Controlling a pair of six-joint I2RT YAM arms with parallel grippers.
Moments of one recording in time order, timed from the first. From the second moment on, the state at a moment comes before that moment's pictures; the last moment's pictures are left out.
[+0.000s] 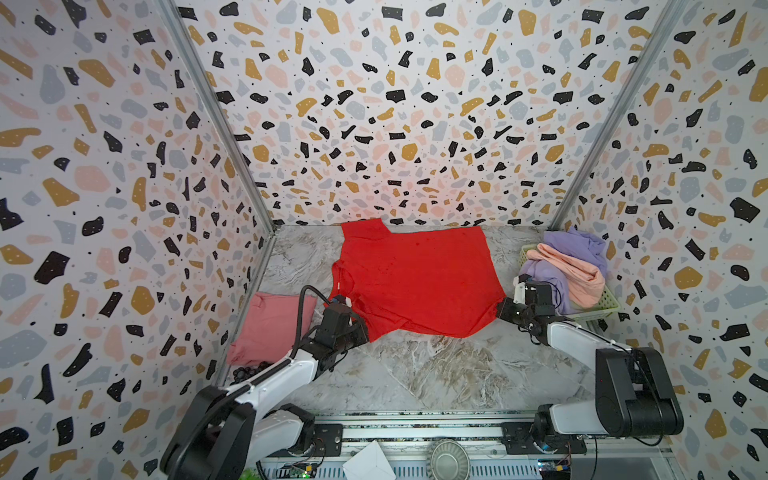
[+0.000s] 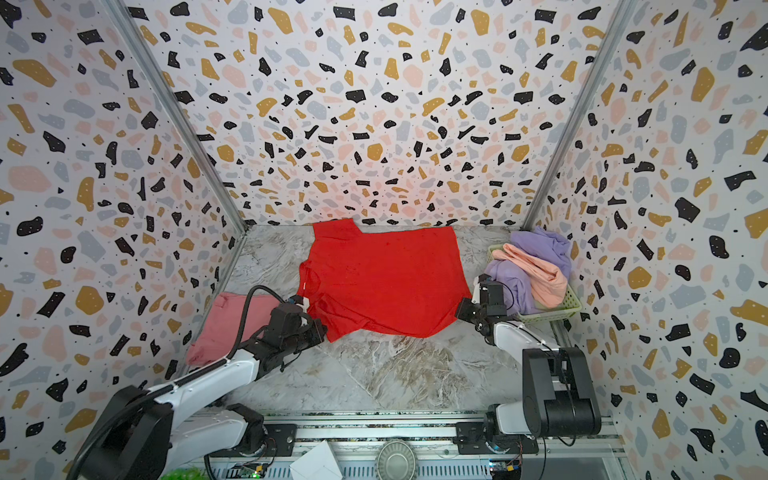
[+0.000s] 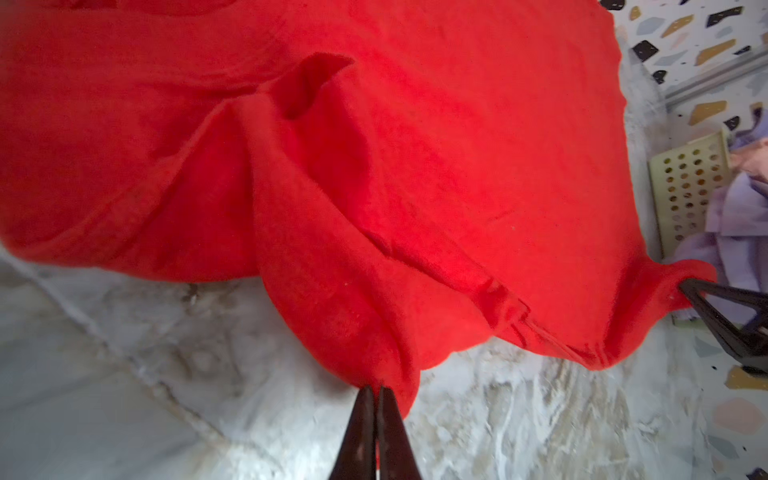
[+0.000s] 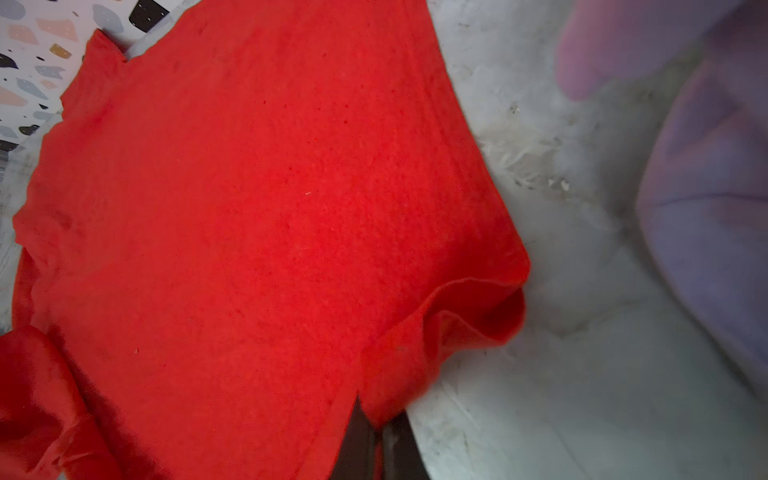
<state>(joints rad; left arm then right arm) -0.45 1.09 0.44 -0.09 0.13 -0.72 0.06 1.38 0.59 0.02 -0.24 0.39</state>
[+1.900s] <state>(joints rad) -0.67 0.84 0.56 -0.52 -0.01 -0.70 0.05 1.30 0.54 -0.05 -0.20 0.38</state>
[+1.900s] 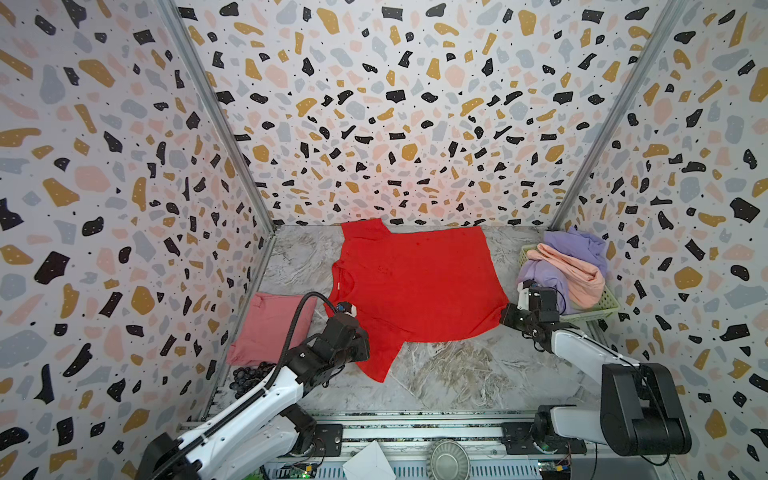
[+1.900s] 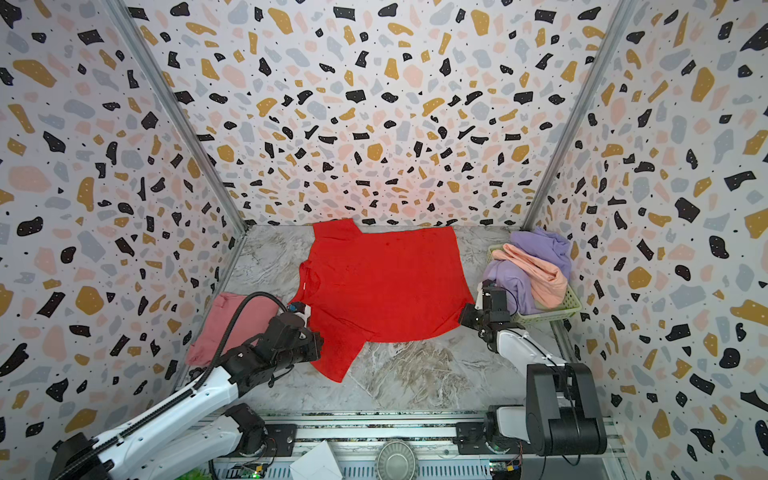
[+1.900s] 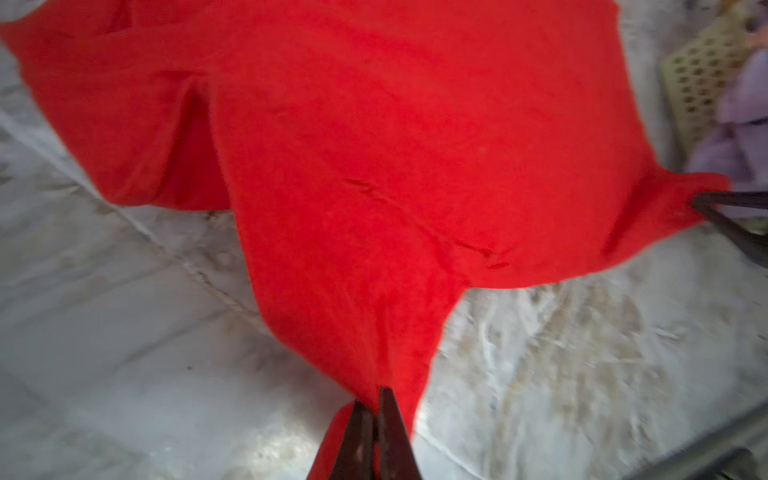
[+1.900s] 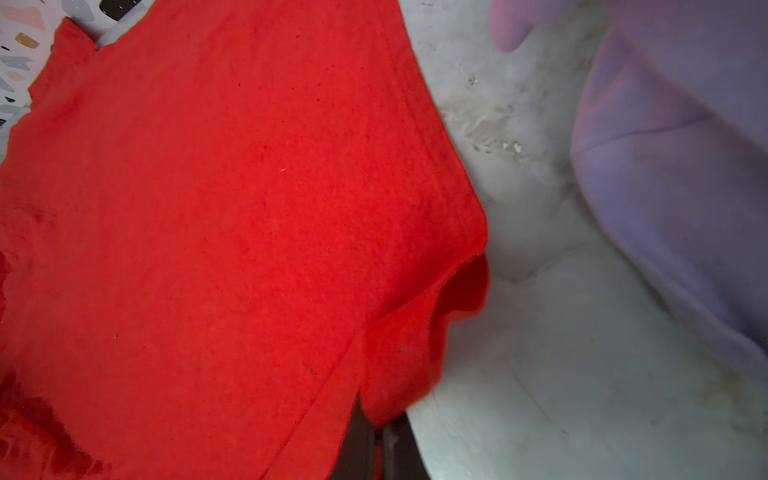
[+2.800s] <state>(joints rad) -0.73 0.72 0.28 -0.64 -0.11 -0.95 0.04 1.29 0.54 -0.08 -0.19 0.38</state>
